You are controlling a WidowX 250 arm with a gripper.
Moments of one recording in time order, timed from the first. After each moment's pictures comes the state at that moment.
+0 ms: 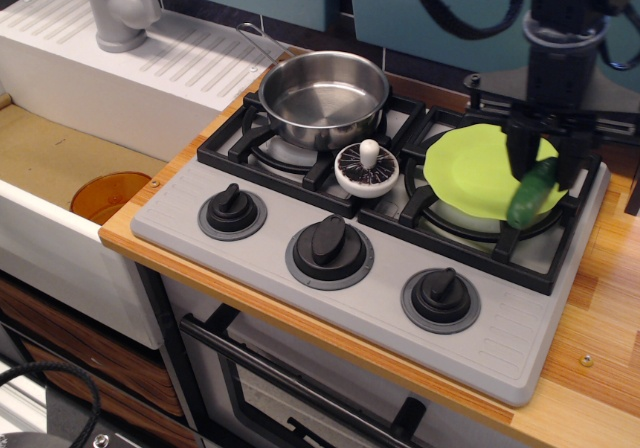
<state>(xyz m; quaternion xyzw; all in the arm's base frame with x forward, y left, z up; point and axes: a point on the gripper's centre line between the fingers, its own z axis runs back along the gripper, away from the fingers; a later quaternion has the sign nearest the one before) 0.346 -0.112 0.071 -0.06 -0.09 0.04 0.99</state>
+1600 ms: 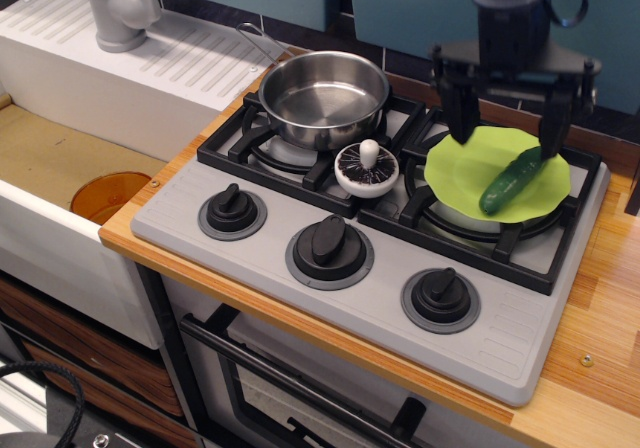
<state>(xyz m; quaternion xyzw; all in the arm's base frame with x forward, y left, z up) 0.355 -0.083 0.089 -0.08 -0.06 0.02 0.99</state>
